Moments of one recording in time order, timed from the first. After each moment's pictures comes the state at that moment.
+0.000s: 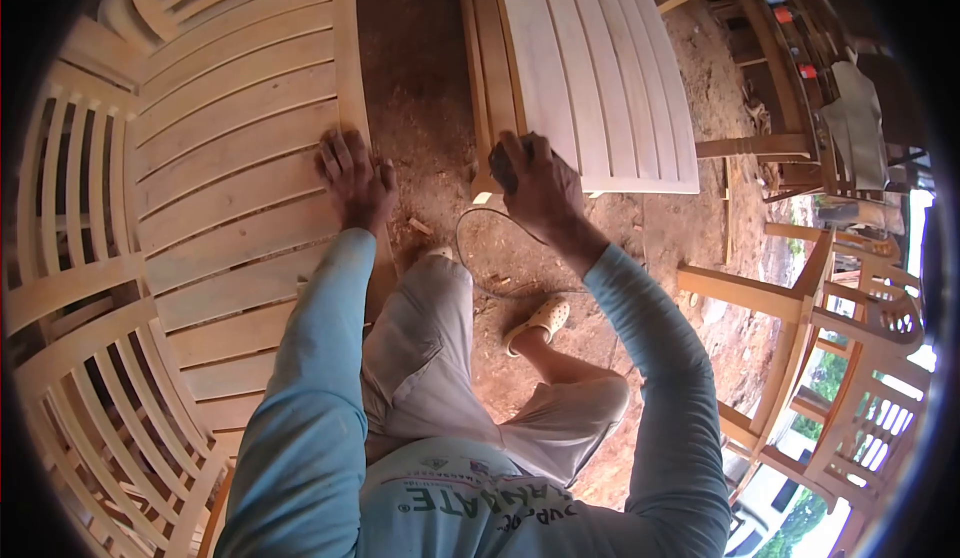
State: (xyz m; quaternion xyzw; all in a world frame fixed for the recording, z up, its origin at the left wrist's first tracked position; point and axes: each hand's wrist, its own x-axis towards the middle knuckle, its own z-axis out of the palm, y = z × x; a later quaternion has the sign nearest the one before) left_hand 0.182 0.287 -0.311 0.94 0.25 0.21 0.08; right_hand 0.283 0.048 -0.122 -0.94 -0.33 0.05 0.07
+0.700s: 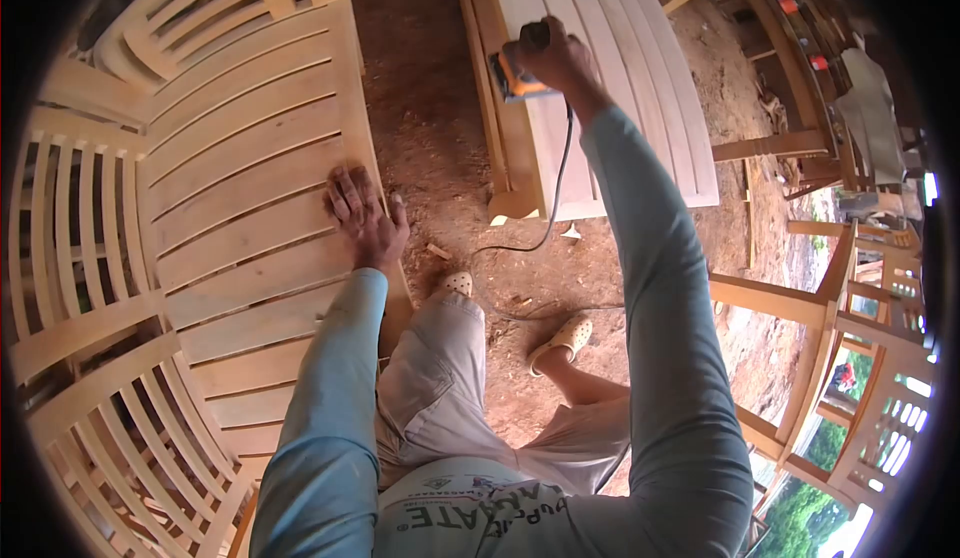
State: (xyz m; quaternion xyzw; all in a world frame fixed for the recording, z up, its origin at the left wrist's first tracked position) left_hand 0.183 0.285 -0.295 0.95 0.25 0.18 0.10; right_hand 0.514 0.118 -0.131 -0.98 -0.12 0.03 0.15
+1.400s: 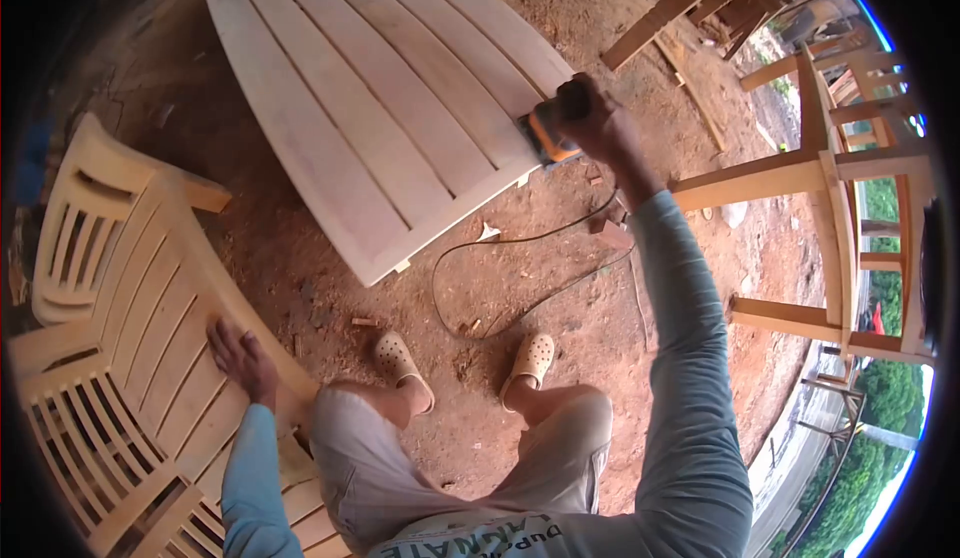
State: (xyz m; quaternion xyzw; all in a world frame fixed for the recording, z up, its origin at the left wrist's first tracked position) left_hand 0.178 0.292 -0.308 0.96 0.22 0.13 0.08; right_hand 0.473 -0.322 -0.127 -0.98 0.02 -0.10 0.15
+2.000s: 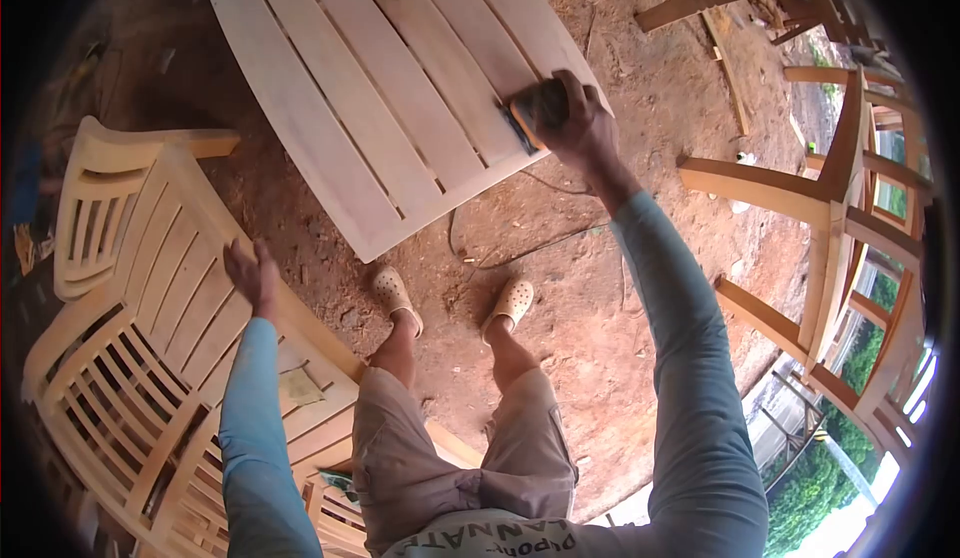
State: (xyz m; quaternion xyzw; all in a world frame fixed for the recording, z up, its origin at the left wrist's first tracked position) left_hand 0.296 0.256 -0.250 0.95 0.29 0.05 0.13; right_hand 0.513 -0.310 -0.117 -0.98 -0.05 -0.04 0.20
